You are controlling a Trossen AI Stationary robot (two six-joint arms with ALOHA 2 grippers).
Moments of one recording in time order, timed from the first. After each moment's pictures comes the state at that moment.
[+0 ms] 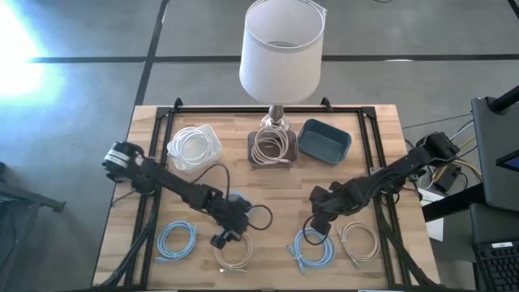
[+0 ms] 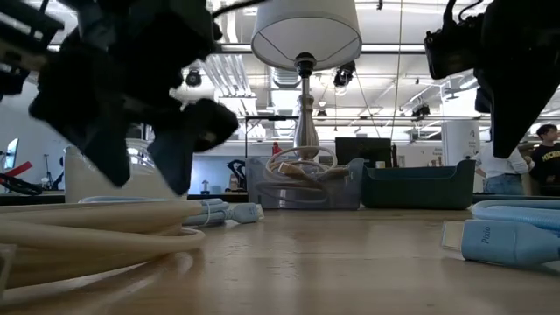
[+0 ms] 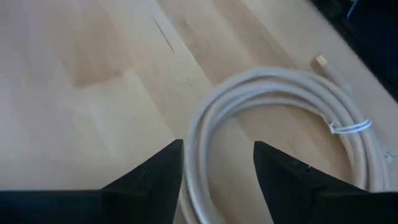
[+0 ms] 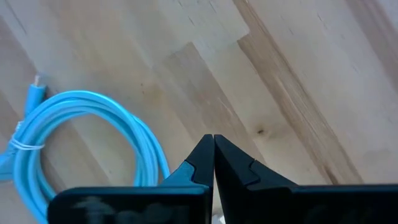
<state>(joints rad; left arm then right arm) -0.35 1.69 0.89 -0.07 0.25 0.08 0.45 1.45 0.91 -0.77 0.11 1.04</state>
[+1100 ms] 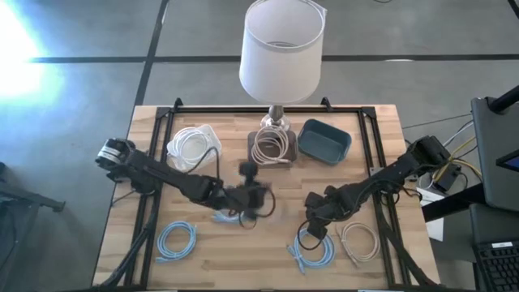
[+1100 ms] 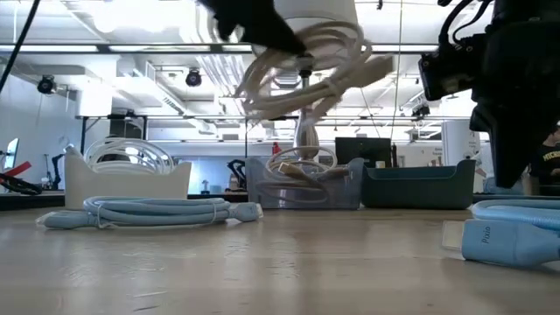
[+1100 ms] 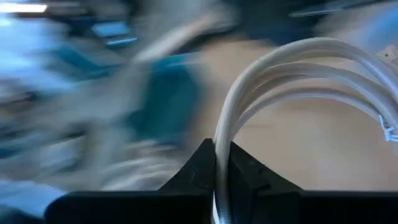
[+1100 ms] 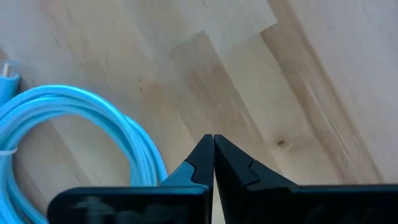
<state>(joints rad) -0.31 1.60 1.16 -0.06 -0.71 0.37 0.45 1.56 0.91 -0.70 0.09 1.00</state>
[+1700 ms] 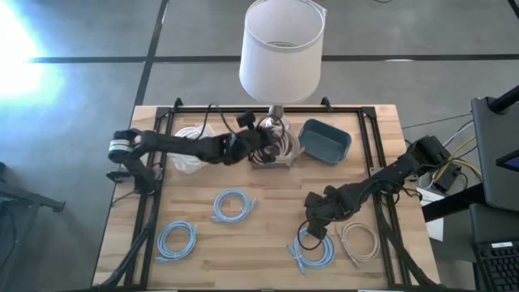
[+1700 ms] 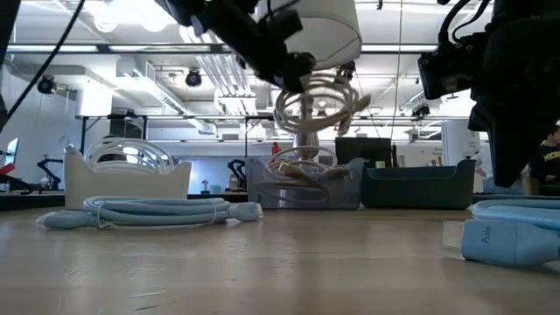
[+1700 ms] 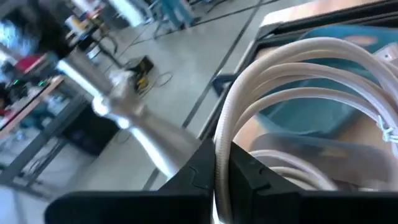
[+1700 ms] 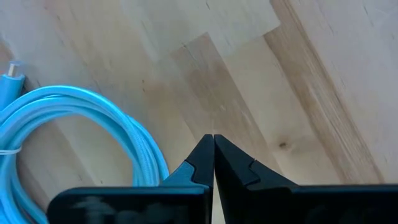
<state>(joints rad) 0.10 1.67 1.22 0.09 -0.65 0.28 0.45 1.56 0.91 -0.69 0.09 0.99</state>
